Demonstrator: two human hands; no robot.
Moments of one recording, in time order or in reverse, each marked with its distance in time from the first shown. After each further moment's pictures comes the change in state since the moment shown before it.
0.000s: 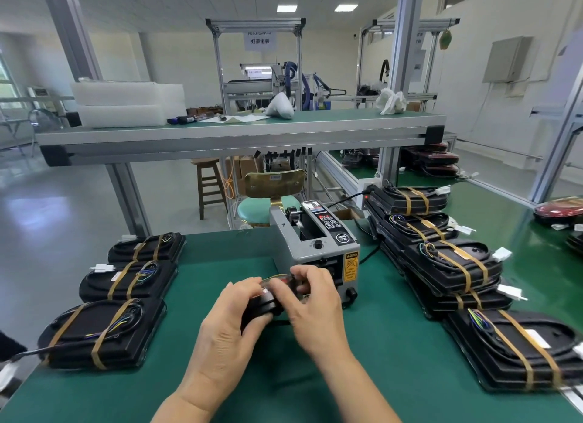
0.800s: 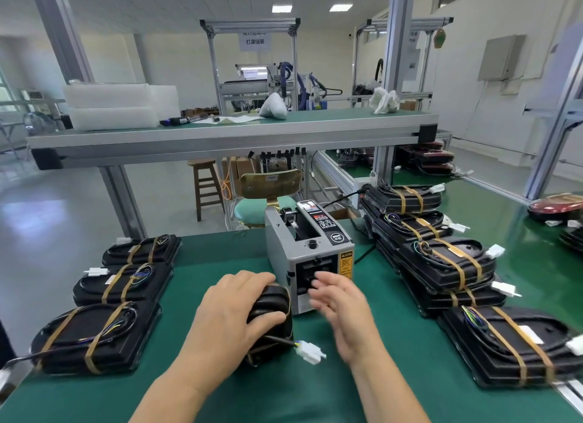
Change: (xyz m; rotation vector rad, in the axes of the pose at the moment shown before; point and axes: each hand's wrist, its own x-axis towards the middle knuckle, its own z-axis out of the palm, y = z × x) left_hand 0.031 0.019 -0.012 0.360 -0.316 0.001; right_hand 0.015 0.043 -0.036 0.721 -0.063 0.408
